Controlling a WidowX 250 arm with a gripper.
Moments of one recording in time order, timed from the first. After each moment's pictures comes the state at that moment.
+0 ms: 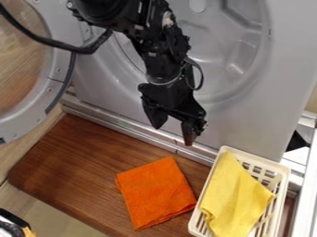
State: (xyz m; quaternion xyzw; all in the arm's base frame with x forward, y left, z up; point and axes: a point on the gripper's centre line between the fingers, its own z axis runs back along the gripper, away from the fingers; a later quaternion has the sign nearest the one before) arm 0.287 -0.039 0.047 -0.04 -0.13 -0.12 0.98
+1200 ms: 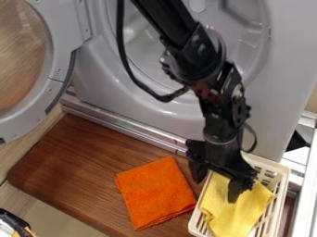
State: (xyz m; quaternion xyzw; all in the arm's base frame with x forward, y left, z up) arm 0.274 -0.113 -0.030 -0.05 -0.04 -0.11 0.99
